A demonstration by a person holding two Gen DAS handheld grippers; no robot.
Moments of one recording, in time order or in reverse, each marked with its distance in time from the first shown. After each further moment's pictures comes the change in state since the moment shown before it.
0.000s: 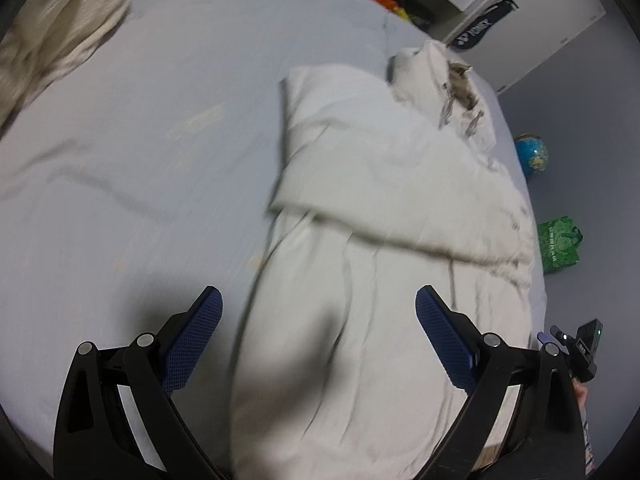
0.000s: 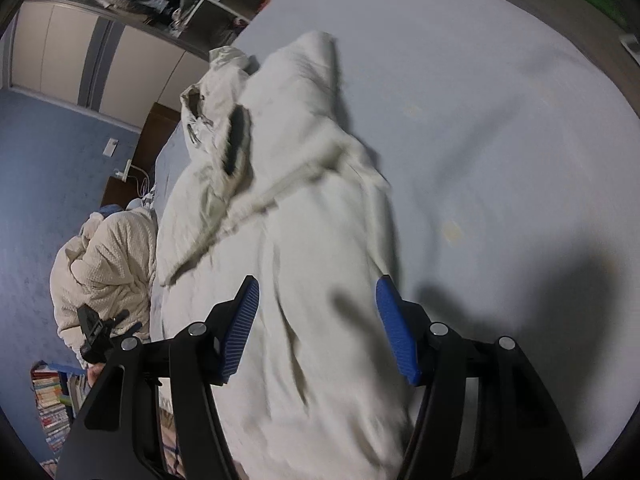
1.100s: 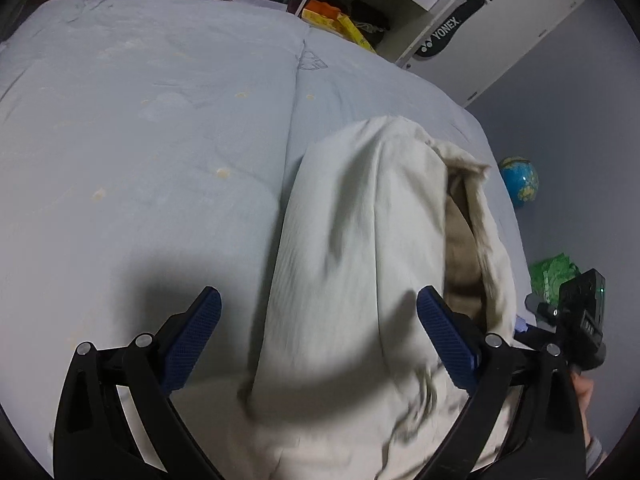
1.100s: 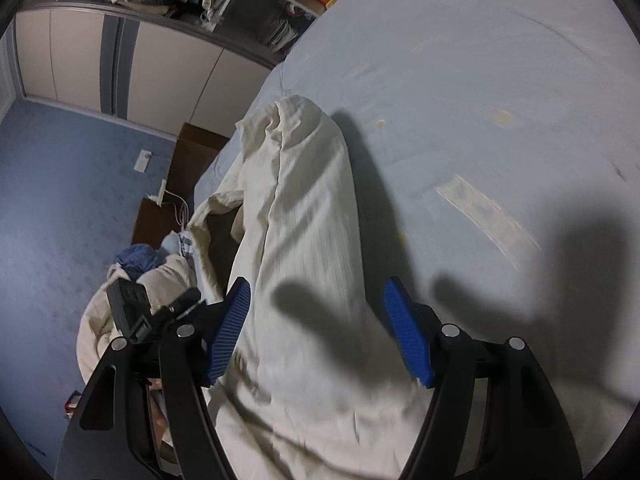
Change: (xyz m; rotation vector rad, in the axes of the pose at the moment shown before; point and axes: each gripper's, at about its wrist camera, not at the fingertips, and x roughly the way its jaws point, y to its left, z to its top) left arm 0.240 -0.138 0.320 0.107 -0.044 -0.097; right arm 0.282 0.149 0.350 -0.064 0.070 0.203
